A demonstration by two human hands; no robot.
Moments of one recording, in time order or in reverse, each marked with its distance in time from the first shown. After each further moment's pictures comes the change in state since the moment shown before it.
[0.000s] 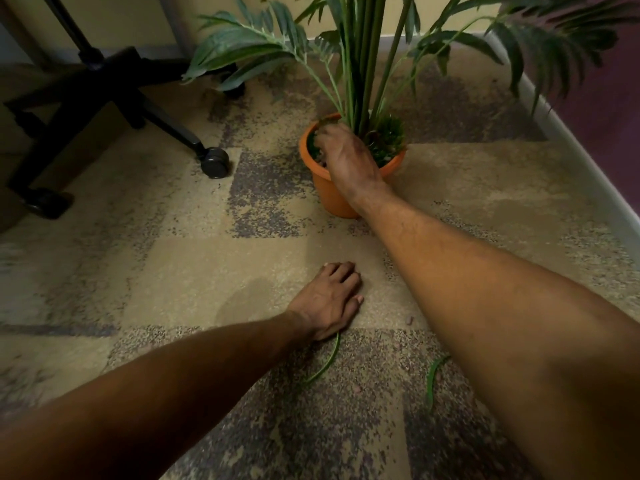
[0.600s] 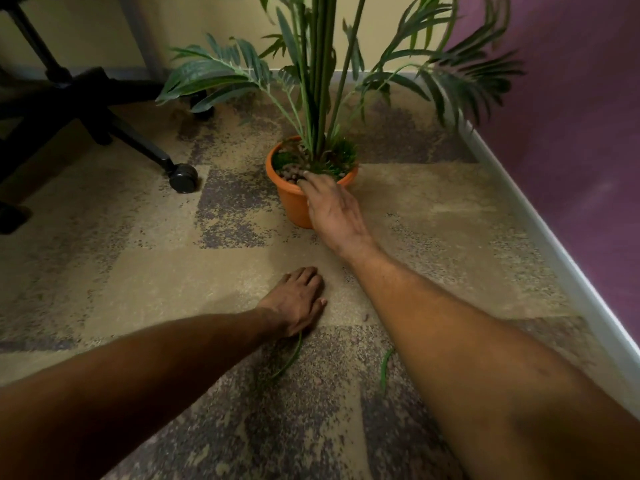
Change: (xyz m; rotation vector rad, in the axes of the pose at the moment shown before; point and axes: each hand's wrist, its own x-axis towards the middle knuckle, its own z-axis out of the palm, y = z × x) left_hand -0.001 0.001 -0.012 0.011 -0.205 -0.119; right_hand -0.082 -0.002 -0.024 -0.130 -0.056 -0.011
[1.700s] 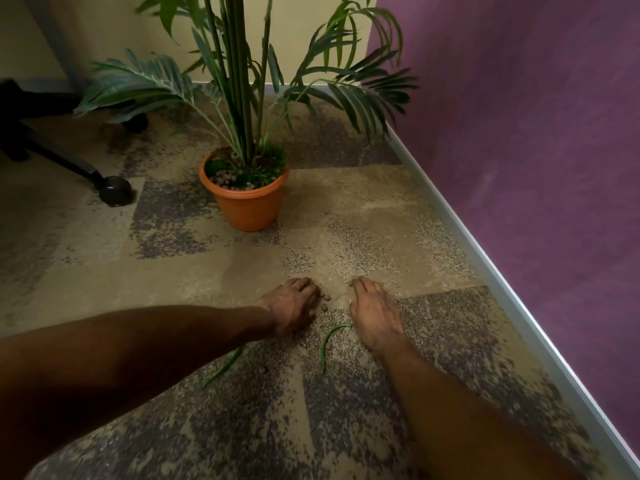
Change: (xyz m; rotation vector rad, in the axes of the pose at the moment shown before) left_hand 0.025 0.104 -0.010 0.013 -0.115 0.179; right_hand -0.251 0.078 -0.027 -0.082 -0.288 0.547
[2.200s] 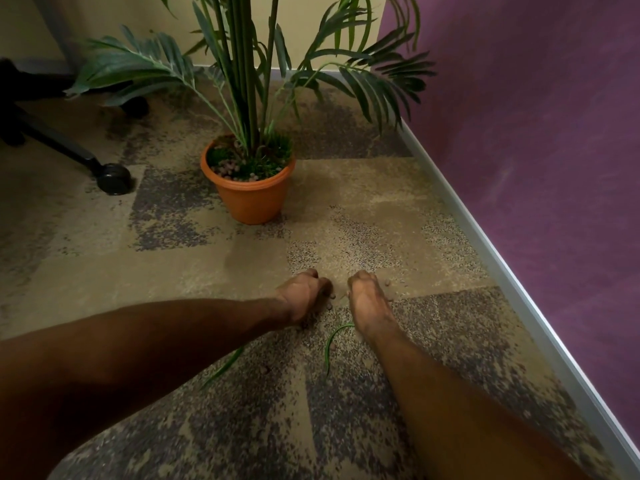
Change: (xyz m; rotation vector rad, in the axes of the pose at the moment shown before) left_hand 0.027 0.005 0.003 -0.304 0.090 -0.034; right_hand 0.033 -0.009 0.022 0.171 -0.063 0.064
